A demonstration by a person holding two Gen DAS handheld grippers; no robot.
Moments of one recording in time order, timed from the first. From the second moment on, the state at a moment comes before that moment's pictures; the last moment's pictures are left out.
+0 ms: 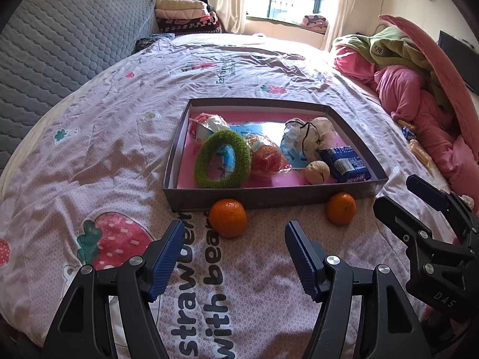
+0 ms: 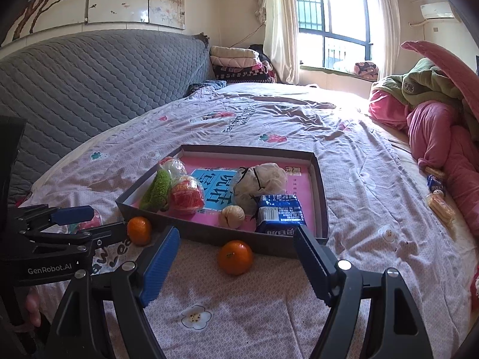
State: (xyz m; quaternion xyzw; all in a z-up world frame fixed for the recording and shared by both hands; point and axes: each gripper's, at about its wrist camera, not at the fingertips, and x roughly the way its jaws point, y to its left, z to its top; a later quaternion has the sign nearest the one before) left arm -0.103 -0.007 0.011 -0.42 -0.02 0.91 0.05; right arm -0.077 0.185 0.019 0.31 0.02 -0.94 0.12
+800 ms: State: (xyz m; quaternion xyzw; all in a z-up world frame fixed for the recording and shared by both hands) left arm -0.089 -0.006 -0.015 -0.45 -0.02 0.89 0.07; right arm -0.057 0.167 -0.015 0.36 0.04 -0.92 0.12
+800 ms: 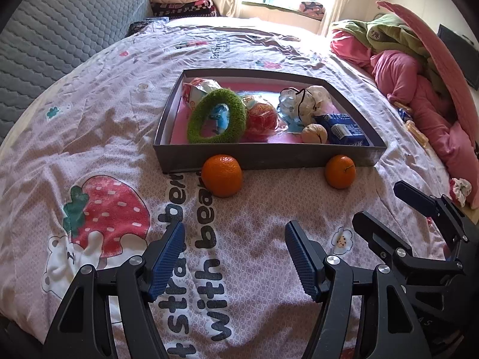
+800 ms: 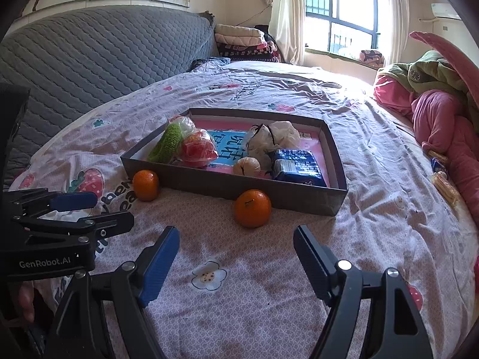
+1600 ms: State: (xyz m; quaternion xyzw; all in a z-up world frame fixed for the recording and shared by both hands) left arm -0.124 -0.018 -0.028 -0.45 -0.04 0.89 0.06; right arm -0.086 0.173 -0.027 0.38 0.02 -0.92 0.10
